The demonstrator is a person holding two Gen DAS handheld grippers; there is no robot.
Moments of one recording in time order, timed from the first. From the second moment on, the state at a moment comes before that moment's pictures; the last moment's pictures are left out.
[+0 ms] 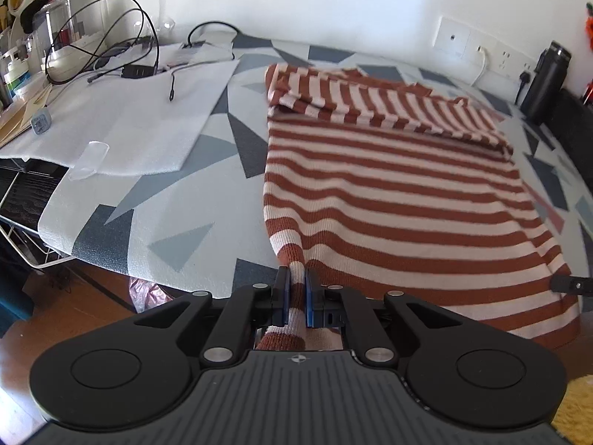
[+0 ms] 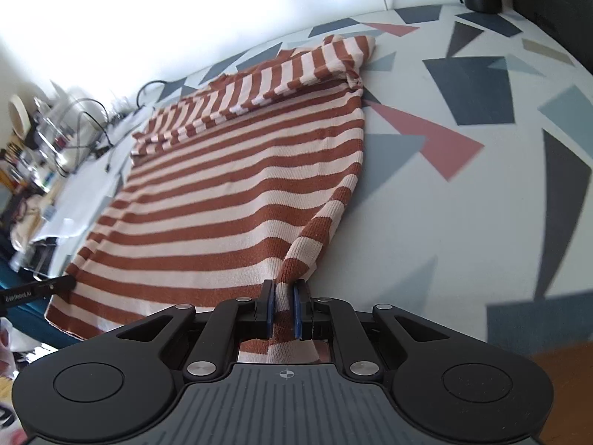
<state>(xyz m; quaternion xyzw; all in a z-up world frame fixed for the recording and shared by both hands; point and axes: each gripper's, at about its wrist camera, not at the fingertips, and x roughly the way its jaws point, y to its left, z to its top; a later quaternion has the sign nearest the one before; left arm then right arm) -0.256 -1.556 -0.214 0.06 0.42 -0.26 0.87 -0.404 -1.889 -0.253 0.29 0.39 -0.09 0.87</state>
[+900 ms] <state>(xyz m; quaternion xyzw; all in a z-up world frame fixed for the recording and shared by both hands) -0.129 -1.638 -0.146 0.00 0.31 -0.27 0.91 -0.320 -1.981 -0.162 0.31 0.23 -0.13 0.91</state>
